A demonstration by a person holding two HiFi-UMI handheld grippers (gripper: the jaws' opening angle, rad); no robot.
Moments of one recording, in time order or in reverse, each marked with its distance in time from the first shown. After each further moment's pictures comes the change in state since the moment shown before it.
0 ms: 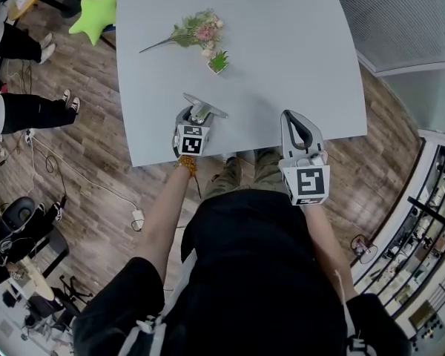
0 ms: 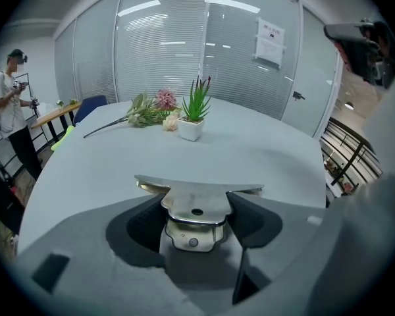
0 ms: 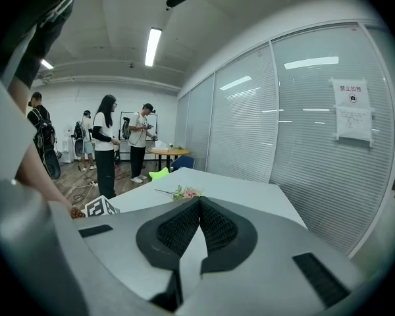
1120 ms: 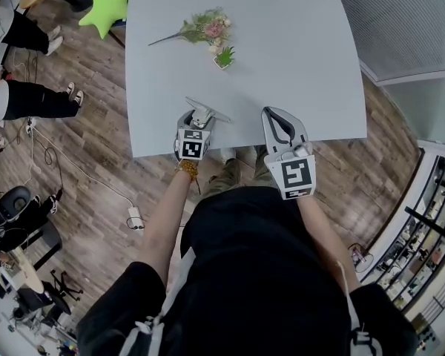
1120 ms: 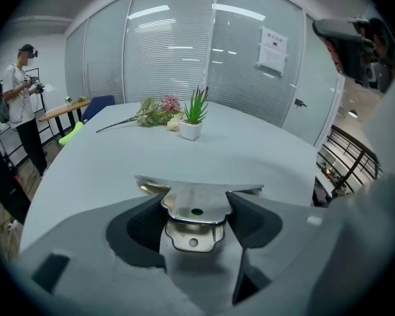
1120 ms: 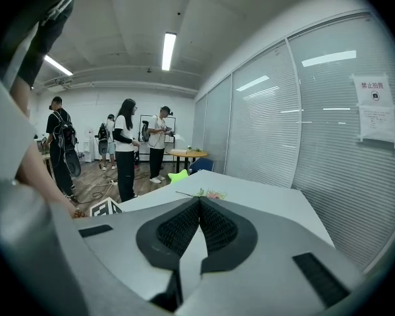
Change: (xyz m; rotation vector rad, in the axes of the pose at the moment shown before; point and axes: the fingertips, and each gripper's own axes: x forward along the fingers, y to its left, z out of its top) left arm -0.033 -0.013 -0.020 -0.063 -0.041 0.016; right arm 0.006 0.058 0.009 -0.041 -0.025 0.164
